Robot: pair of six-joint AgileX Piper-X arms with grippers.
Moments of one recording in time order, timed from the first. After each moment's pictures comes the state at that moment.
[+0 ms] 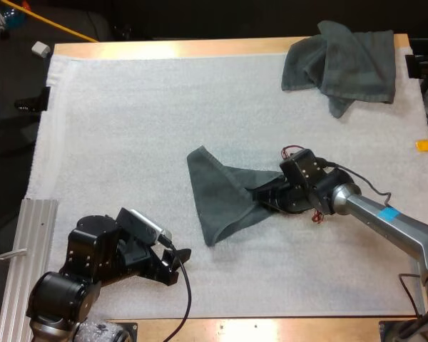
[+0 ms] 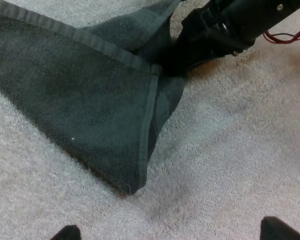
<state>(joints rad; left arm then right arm) -0.31 0.59 -0.59 0.96 0.48 -1.77 0.59 1.69 -0.89 0.48 -0.20 -1.25</state>
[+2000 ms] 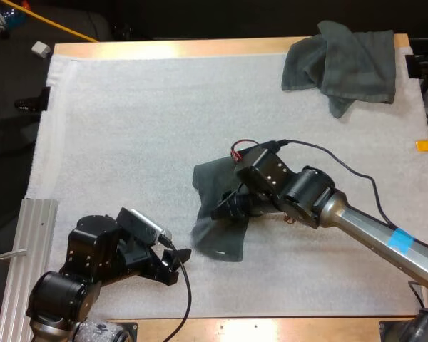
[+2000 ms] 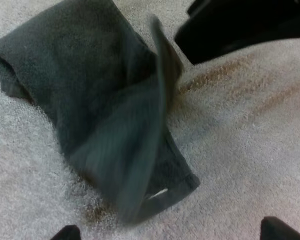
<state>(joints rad) -0.31 0.59 -0.59 0.96 0.48 -1.77 0.88 1.53 -1.21 0.78 -0.11 -1.39</state>
